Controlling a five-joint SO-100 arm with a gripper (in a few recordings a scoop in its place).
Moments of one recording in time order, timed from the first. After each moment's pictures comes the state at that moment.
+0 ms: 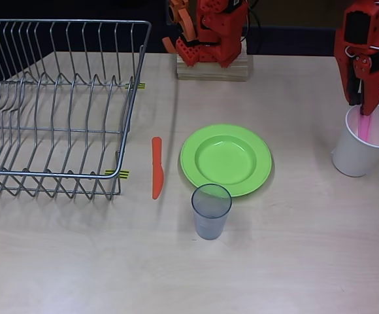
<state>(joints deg) -57.1 85.5 97.1 65.0 23.6</state>
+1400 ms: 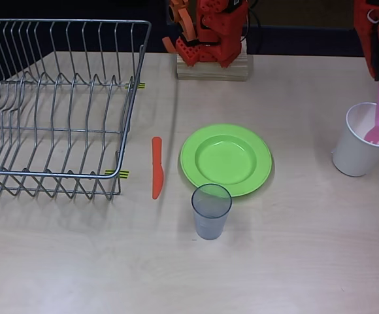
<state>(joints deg) -57.0 85.2 75.5 81.3 22.0</state>
